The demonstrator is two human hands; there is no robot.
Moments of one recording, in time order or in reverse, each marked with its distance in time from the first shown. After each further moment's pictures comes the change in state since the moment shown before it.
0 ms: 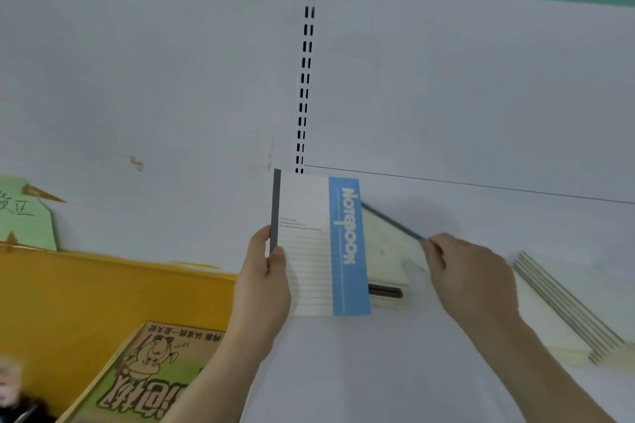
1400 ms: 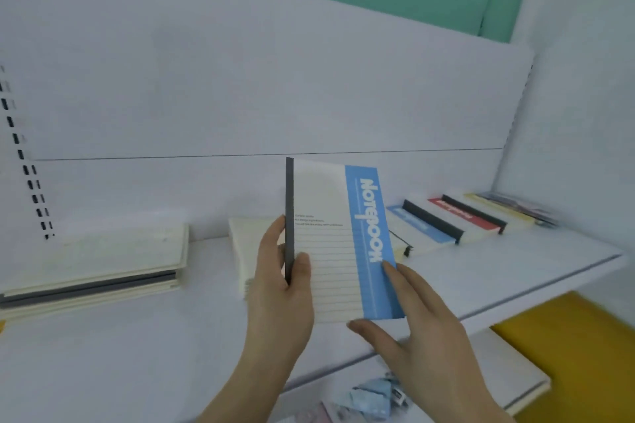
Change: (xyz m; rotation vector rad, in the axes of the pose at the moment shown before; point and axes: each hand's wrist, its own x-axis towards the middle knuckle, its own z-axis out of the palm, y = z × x) left_hand -0.160 0.042 0.228 -0.162 -0.445 0.215; right_hand -0.178 0.156 -0.126 -0.003 0.064 0.249
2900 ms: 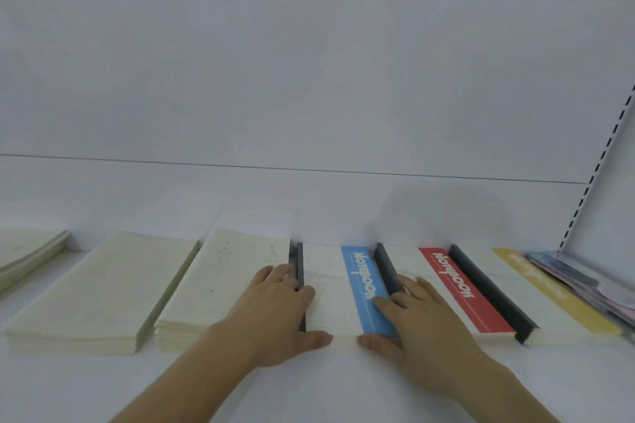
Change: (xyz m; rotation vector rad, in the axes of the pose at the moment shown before) left_hand 0.138 -0.079 0.276 1.556 -0.589 0.089; right_hand 0.217 0.346 0.062 -0.280 -0.693 -0.476
